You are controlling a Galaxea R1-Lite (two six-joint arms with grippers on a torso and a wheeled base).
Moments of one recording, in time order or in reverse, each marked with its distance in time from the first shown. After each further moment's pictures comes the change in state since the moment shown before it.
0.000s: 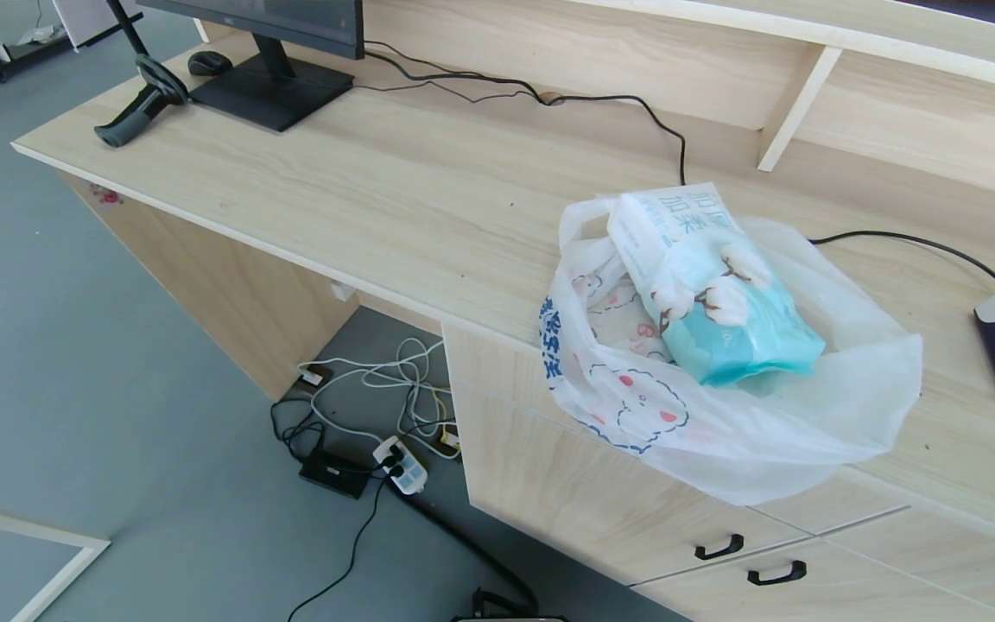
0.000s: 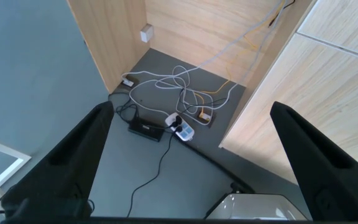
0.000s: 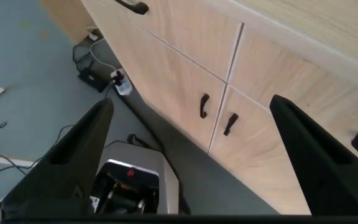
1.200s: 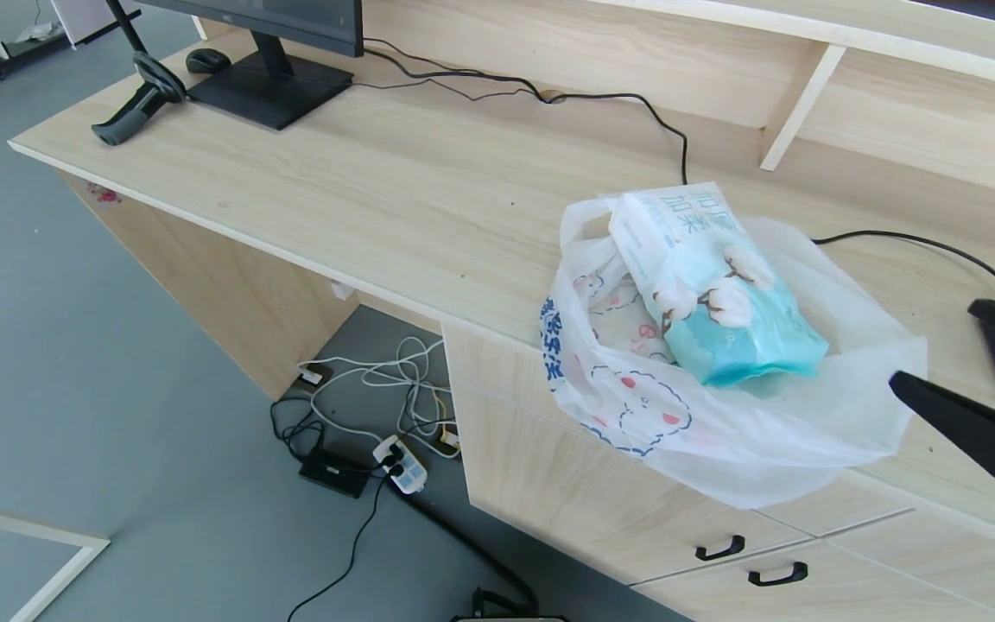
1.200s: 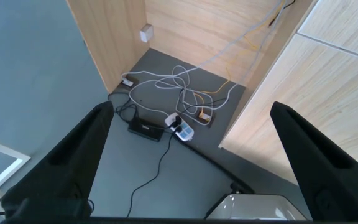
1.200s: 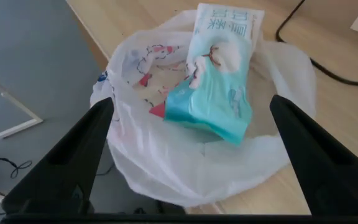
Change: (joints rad) left arm -0.001 0.000 0.000 -0.002 0.000 -0.001; right arm 0.110 0.812 -0.390 -0.632 0.161 -0.103
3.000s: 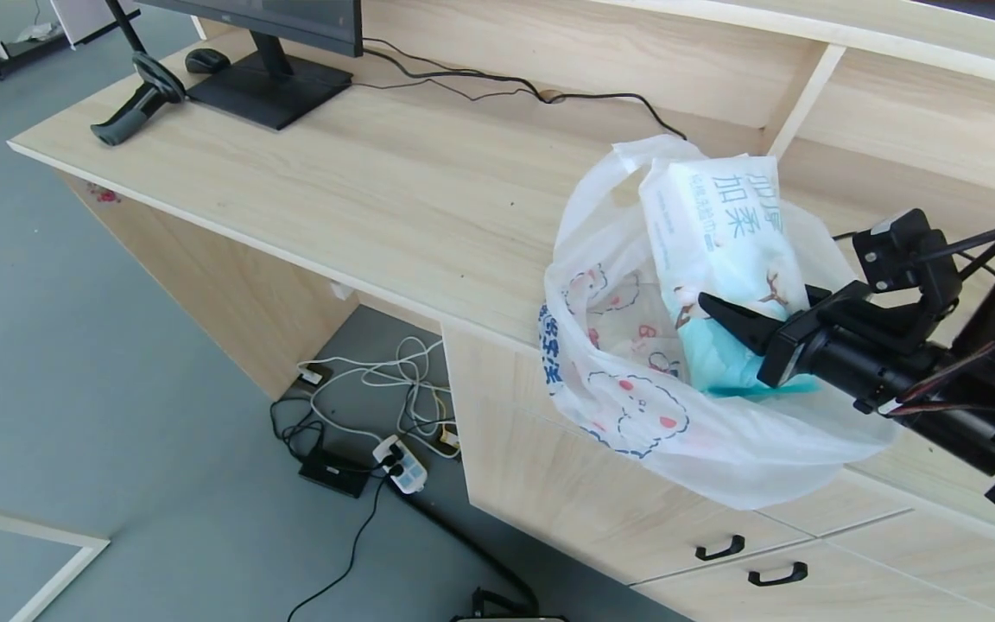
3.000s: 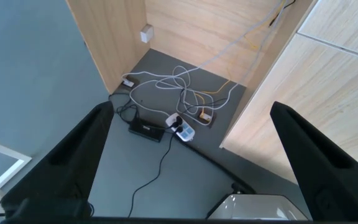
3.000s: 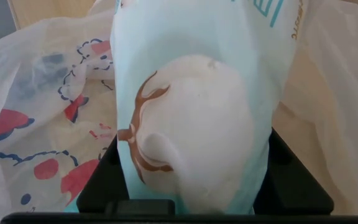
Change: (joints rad) left arm 0.001 0.000 0.000 -0.001 0.000 0.006; right arm -0.071 0.720 -0.193 -0.515 0.082 -0.035
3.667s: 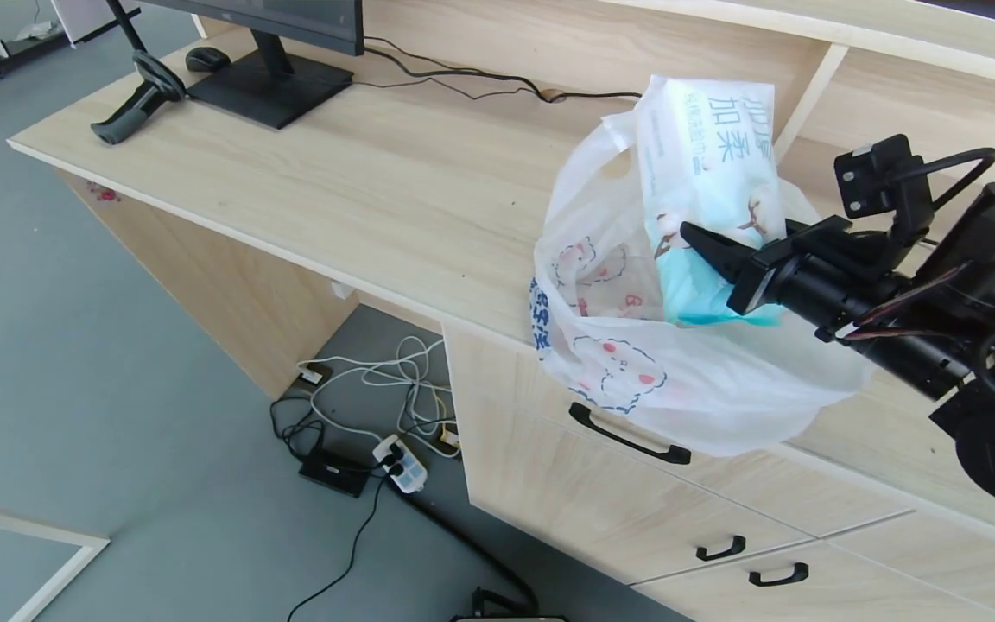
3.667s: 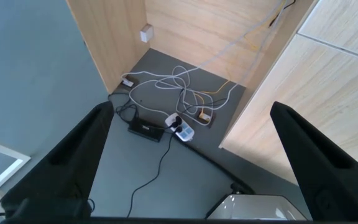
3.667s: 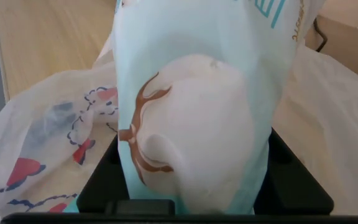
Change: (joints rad) left arm -0.001 0.000 0.000 0.000 0.000 -0.004; right arm 0.023 0.066 -0.224 0.008 -0.033 0.027
